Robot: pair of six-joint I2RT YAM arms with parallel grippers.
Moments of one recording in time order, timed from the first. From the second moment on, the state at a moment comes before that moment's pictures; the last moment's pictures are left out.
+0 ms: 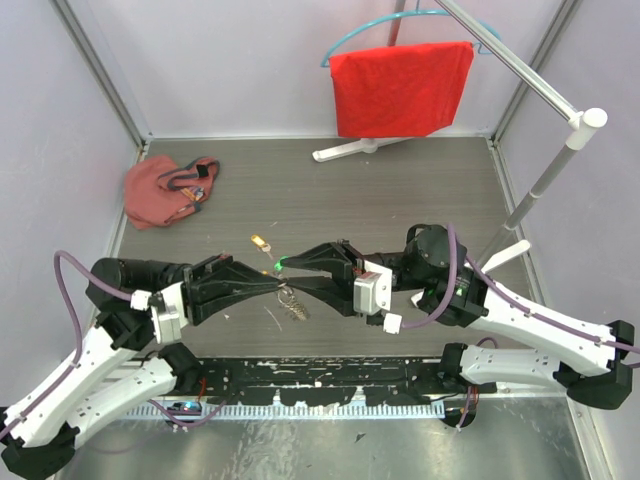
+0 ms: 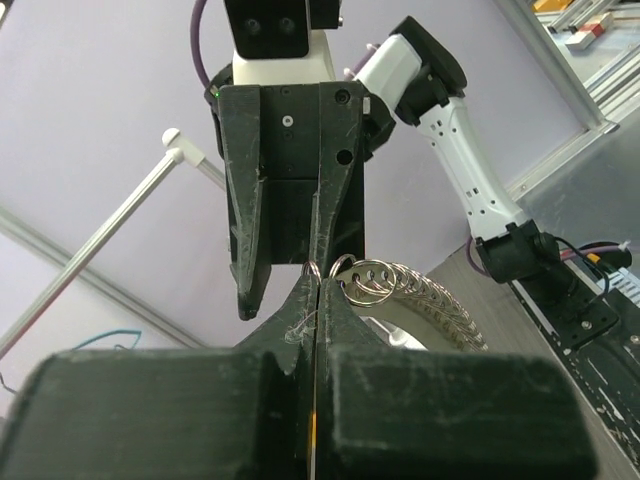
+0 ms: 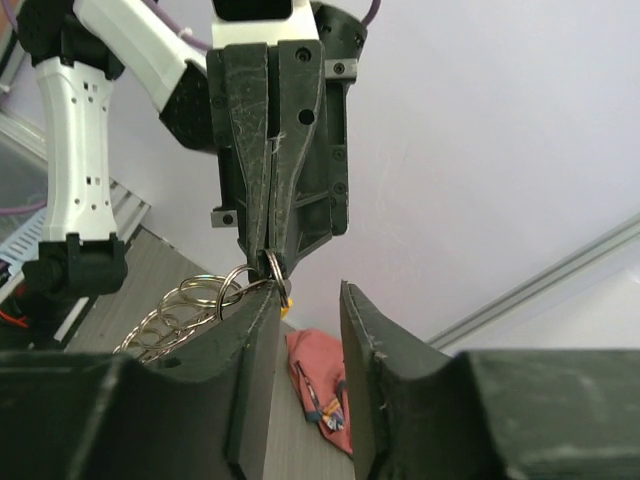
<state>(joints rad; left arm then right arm) -0.77 0.63 0.80 0.41 1.01 0.35 1.15 0.98 1.06 0.19 -0.59 -0.66</state>
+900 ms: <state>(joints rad) -0.77 0.71 1.00 -0.26 0.88 0.54 1.15 0.96 1.25 -0.41 -0.35 -0.82</state>
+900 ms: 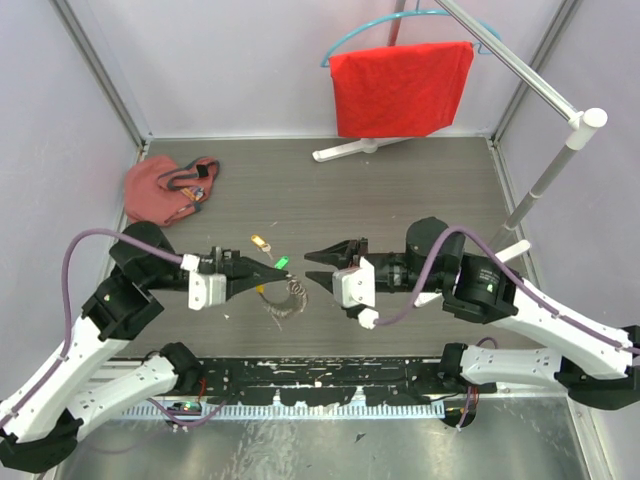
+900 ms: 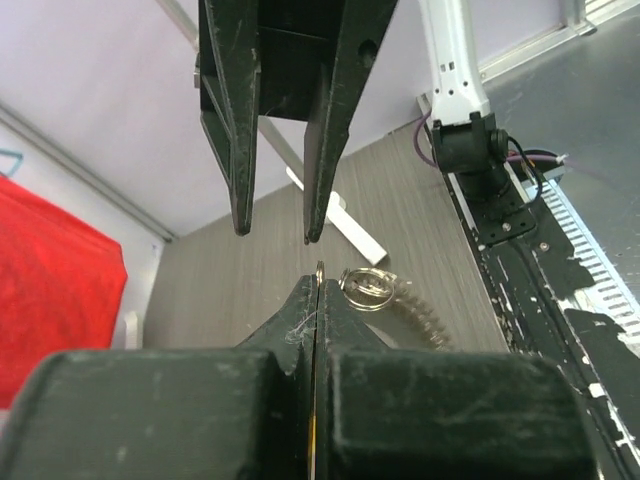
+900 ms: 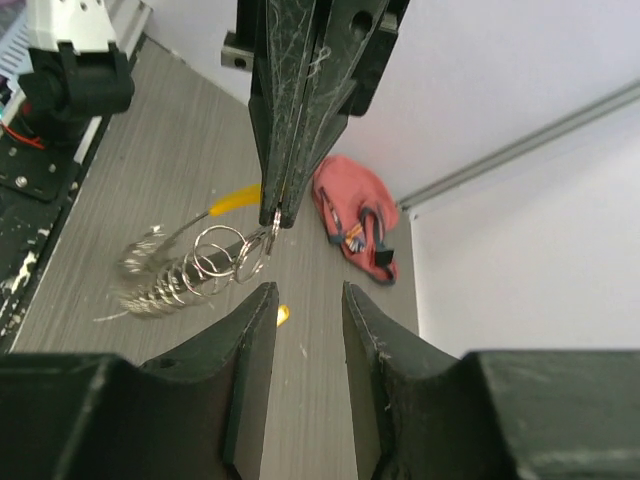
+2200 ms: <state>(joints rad) -0.77 0.92 1.28 -0.87 0.61 0.57 1.15 1.15 1.22 -0.30 -0.24 -0.42</state>
